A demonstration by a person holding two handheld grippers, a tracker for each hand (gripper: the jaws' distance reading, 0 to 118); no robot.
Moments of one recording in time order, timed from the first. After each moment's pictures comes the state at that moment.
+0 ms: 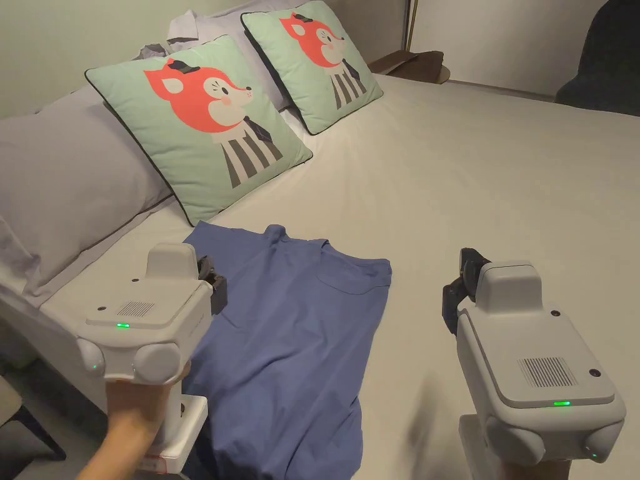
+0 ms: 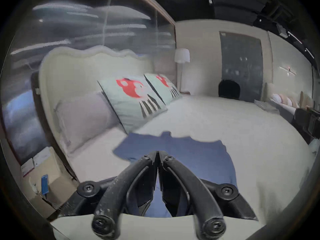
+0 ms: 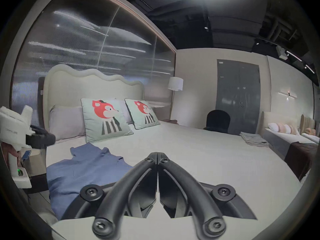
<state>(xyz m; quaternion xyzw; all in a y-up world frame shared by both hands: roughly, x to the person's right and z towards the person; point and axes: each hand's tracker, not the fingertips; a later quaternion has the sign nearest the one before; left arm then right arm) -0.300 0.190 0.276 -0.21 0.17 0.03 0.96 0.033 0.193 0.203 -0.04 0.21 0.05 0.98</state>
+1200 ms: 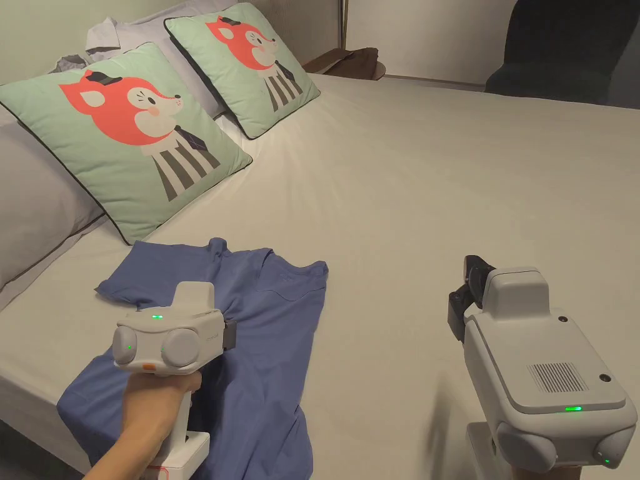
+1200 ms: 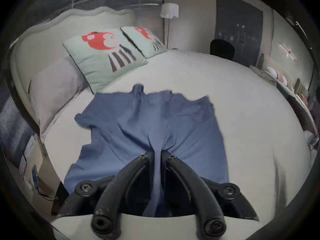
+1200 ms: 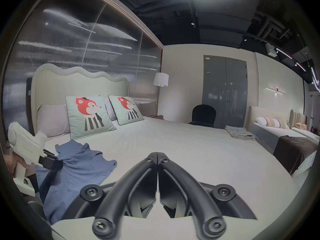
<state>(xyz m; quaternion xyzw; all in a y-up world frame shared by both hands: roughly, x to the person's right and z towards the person) -0.253 0.145 0.217 -0.37 0.12 0.04 0.92 0.093 0.192 0.206 -0.06 0.15 0.04 0.99</state>
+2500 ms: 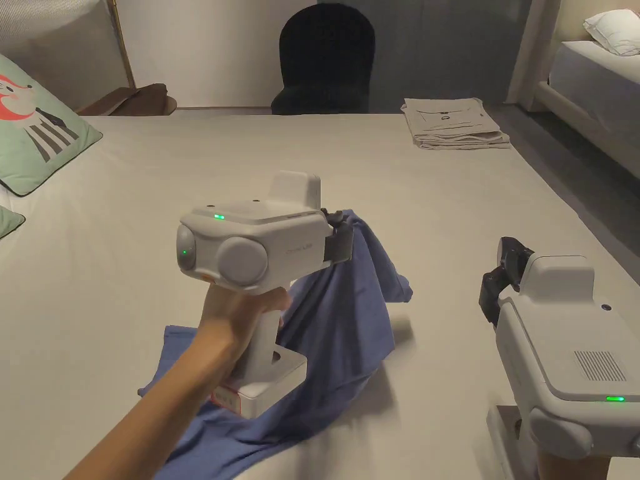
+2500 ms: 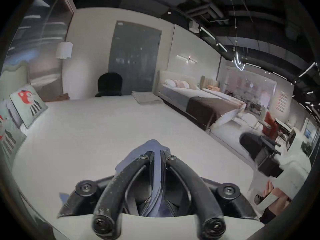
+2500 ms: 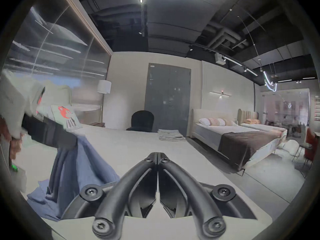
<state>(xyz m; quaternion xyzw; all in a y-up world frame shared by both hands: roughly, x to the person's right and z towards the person) 0.093 0.272 0.146 -0.23 -0.33 0.02 0.92 0.334 0.230 0.280 -0.01 -0.10 0.03 0.99</state>
